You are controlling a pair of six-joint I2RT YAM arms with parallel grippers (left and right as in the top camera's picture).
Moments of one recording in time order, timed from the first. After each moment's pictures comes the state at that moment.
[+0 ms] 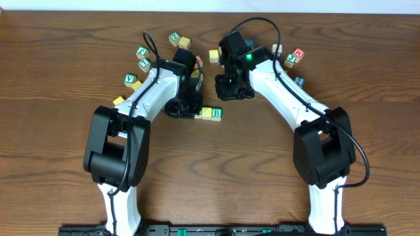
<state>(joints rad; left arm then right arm) -0.33 2.05 1.48 -0.99 0.24 -0.17 0.49 2.14 1.78 -0.96 -0.19 0.37</state>
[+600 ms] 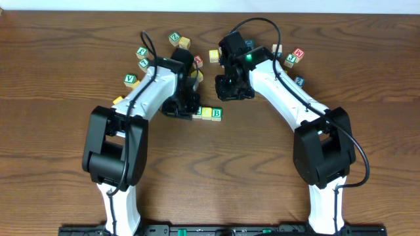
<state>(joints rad) -0.31 2.05 1.51 -1.05 0.23 -0.17 0.49 2.14 1.78 -0.96 -0.19 0.37</state>
